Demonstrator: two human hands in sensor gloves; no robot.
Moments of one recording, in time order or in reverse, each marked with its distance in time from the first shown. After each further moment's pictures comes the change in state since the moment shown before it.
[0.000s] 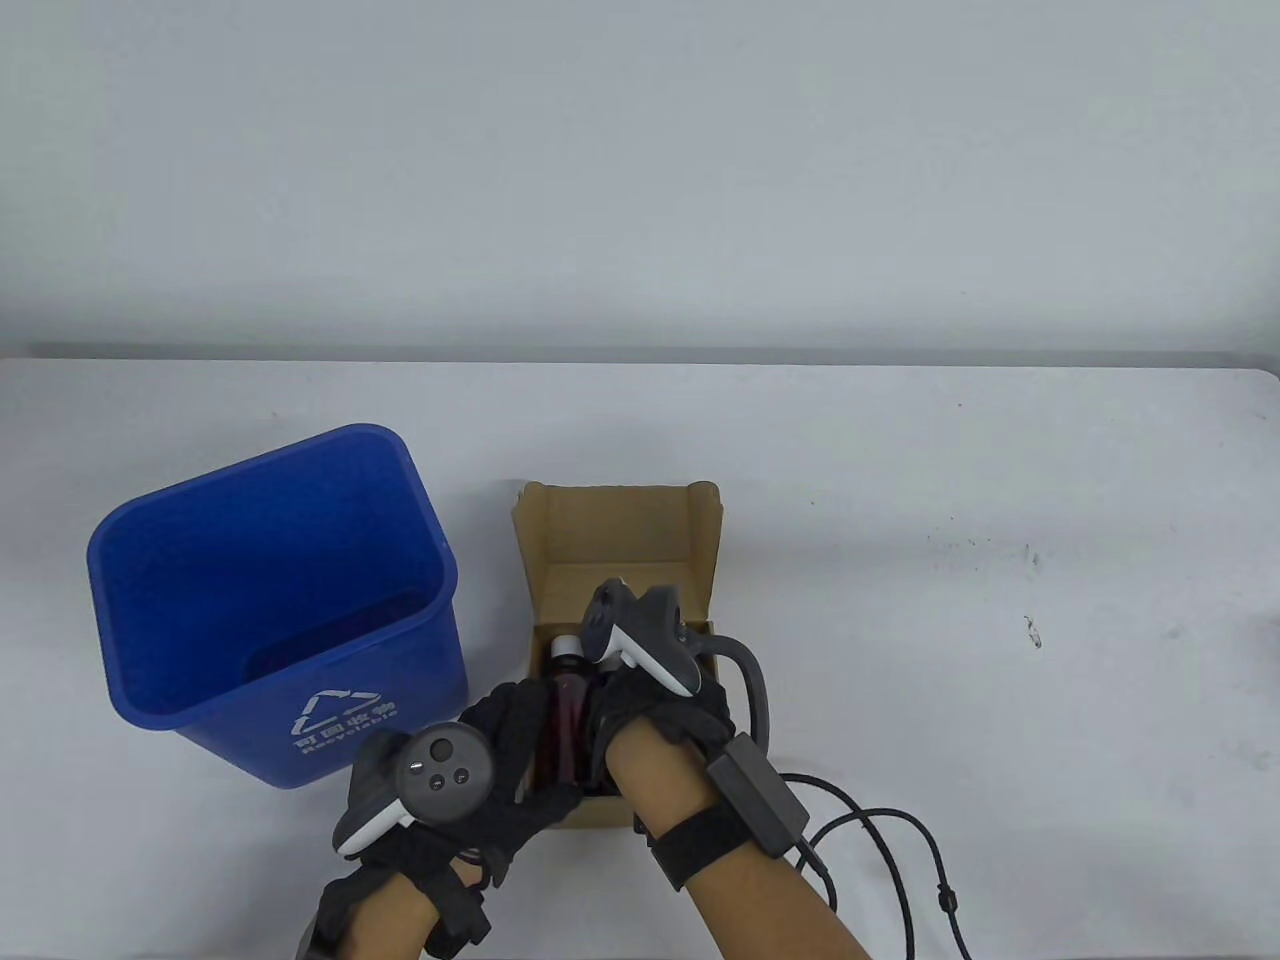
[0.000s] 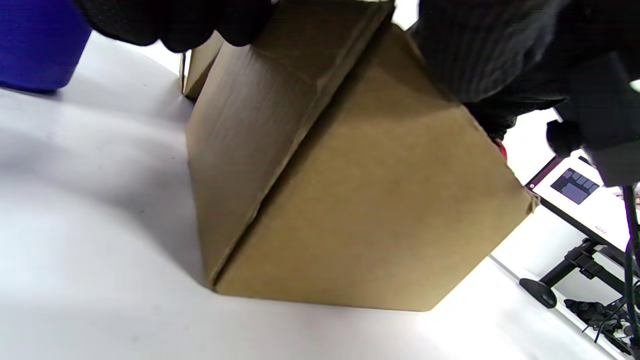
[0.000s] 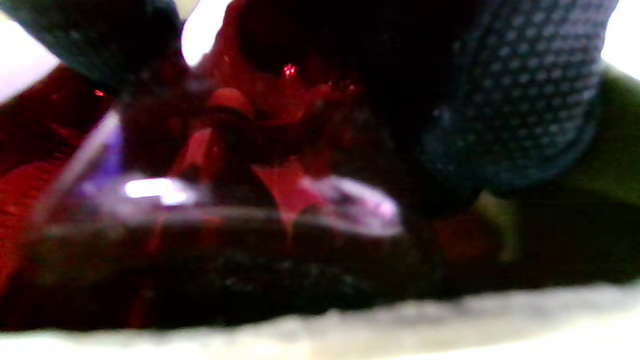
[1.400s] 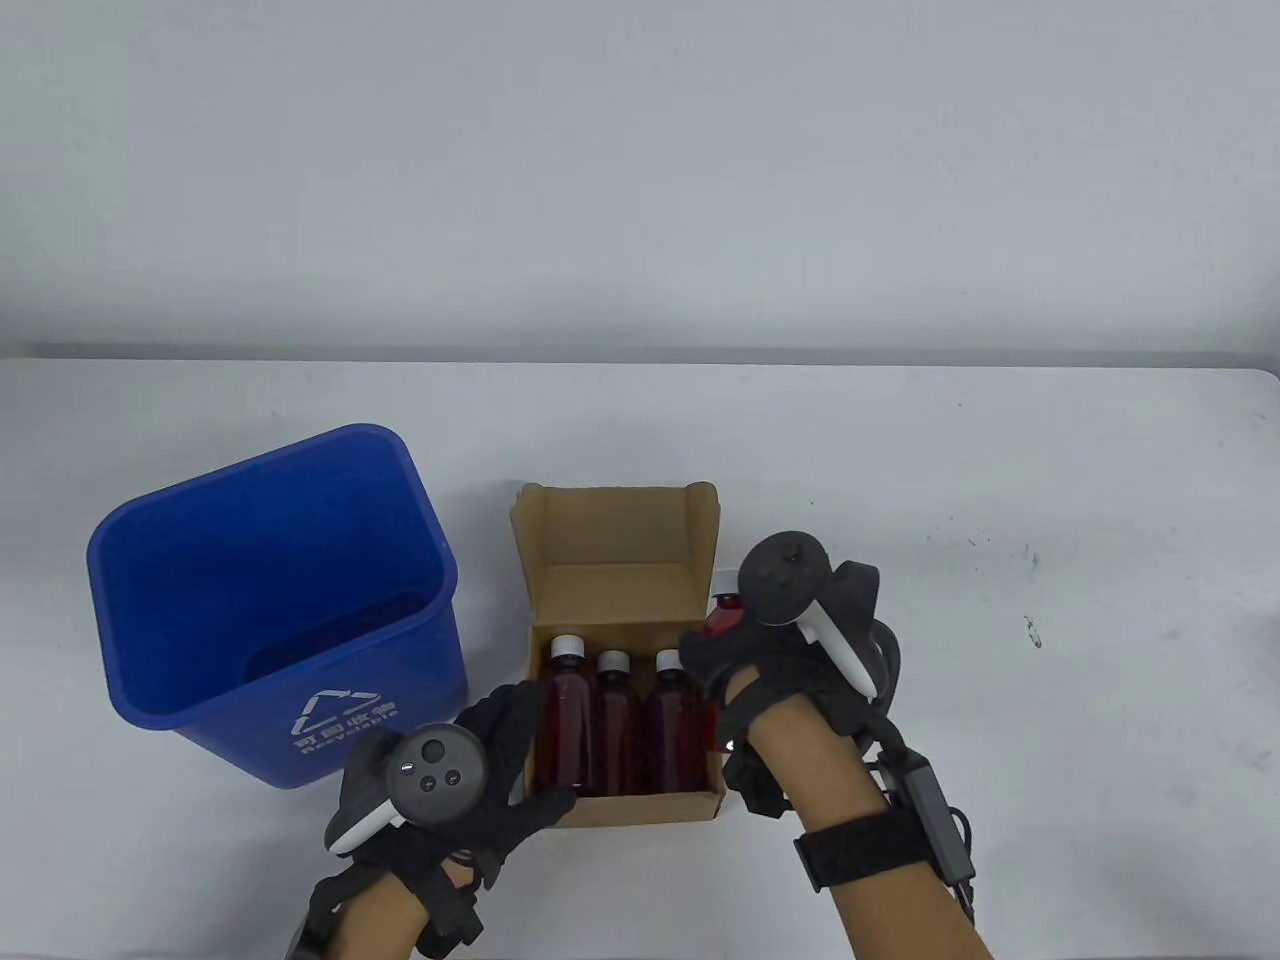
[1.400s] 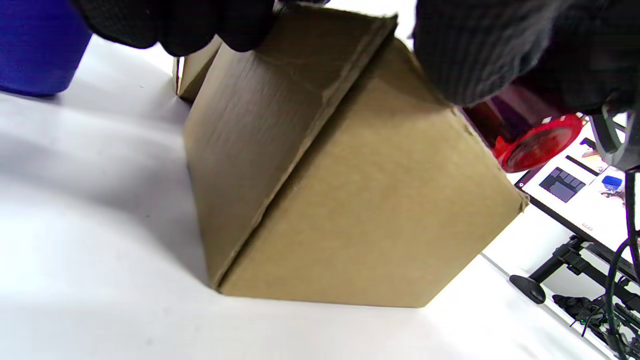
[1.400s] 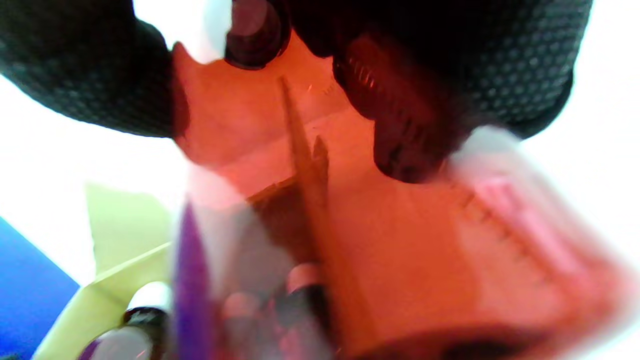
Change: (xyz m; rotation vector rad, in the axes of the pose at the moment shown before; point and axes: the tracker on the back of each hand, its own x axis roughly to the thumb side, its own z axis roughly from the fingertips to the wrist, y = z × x) left_hand -0.003 0.001 0.001 -0.005 -0.025 -0.008; right_hand -0.120 -0.062 0.021 -0.226 -0.119 -0.459
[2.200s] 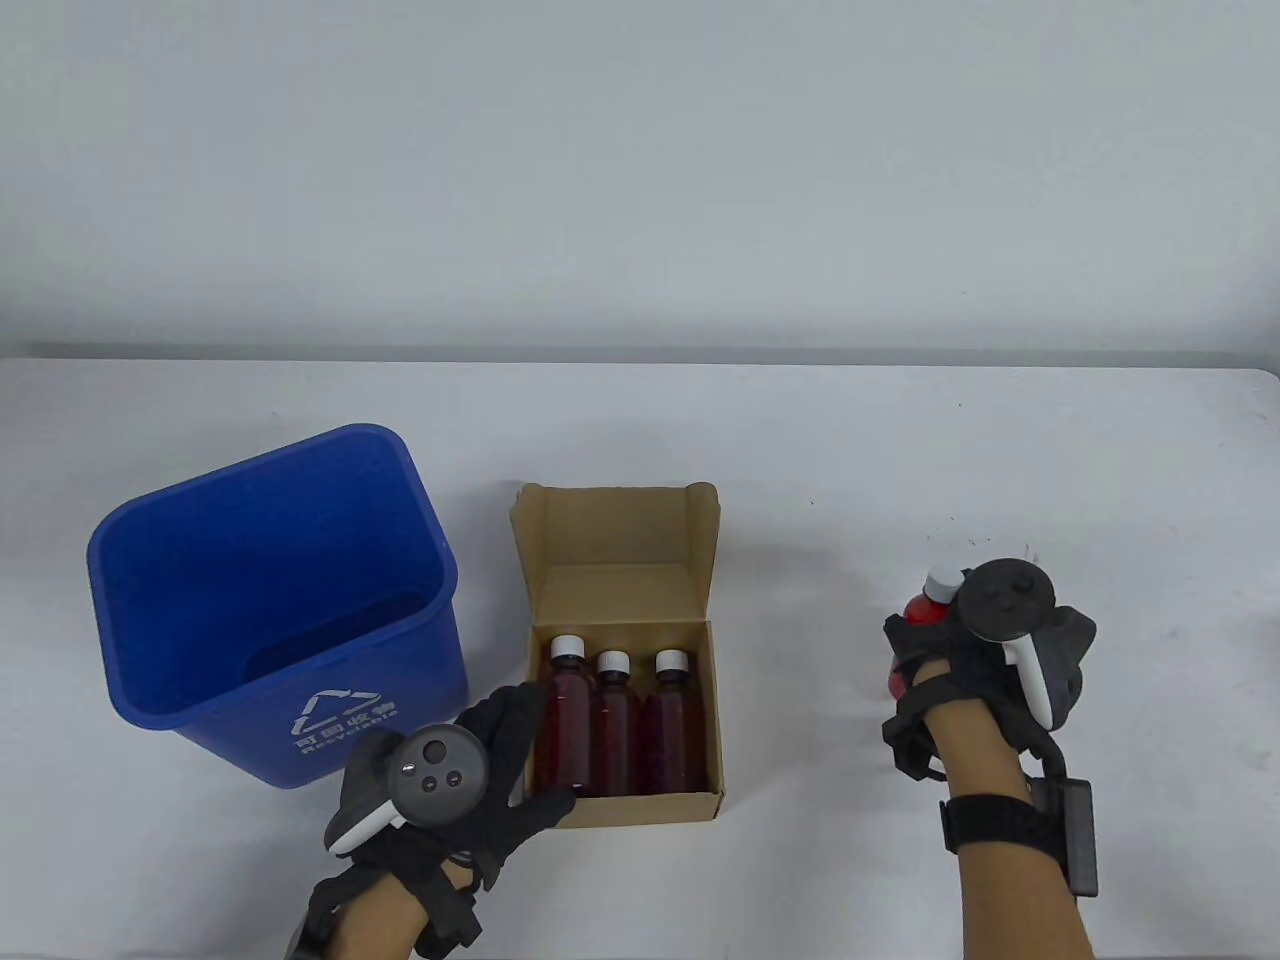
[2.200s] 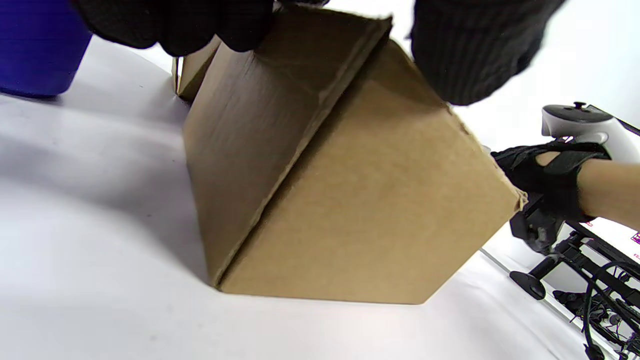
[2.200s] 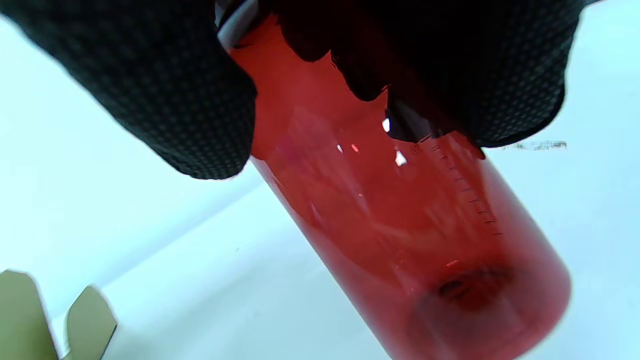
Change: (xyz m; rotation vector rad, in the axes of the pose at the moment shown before) left_hand 0.000 0.000 0.001 -0.009 0.000 -0.006; right_hand -0.171 -0.015 -0.044 -0.369 0.172 -0.149
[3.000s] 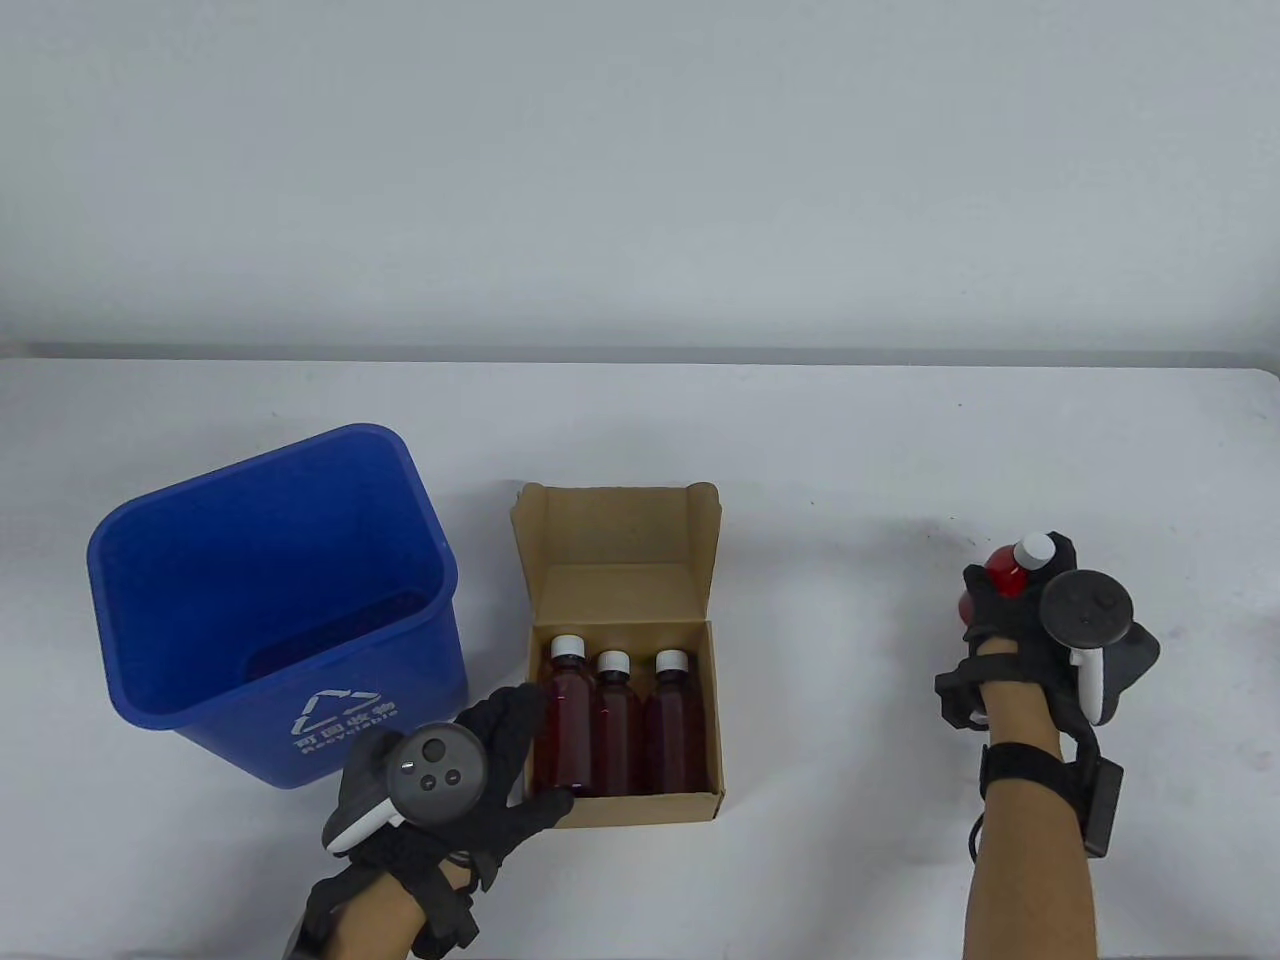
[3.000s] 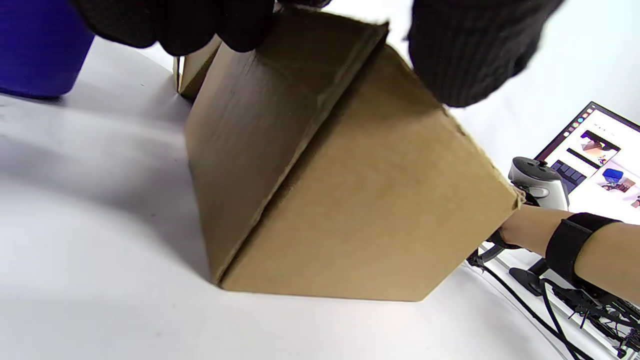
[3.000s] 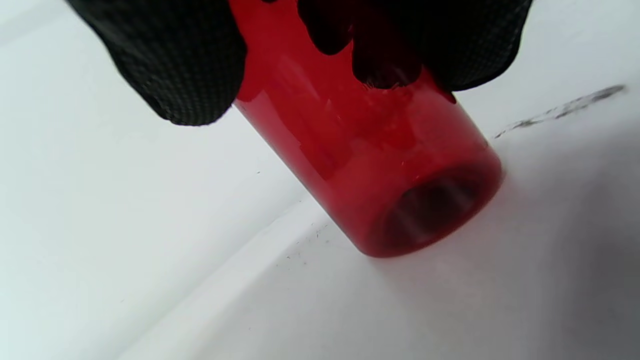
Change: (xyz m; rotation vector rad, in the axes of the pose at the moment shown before) left_hand 0.000 0.001 0.000 -0.013 0.002 -0.001; right_hand -0.082 0.024 -0.069 -0.169 0.001 -0.210
